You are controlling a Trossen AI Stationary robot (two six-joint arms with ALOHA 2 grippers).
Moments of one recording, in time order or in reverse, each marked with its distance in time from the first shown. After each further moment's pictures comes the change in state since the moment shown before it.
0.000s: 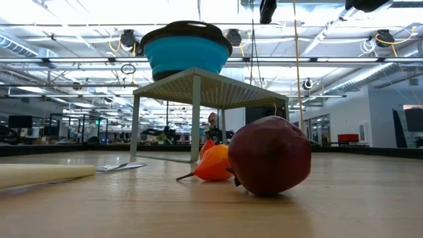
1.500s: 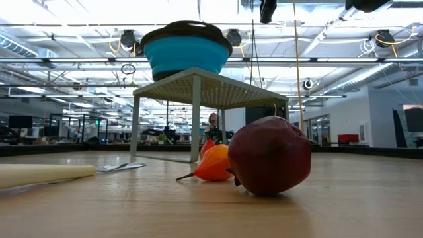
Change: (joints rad) left arm 0.029 -0.004 0.000 -0.081 0.108 0.028; right arm 0.000 -0.002 -0.001 0.008 0.003 0.007
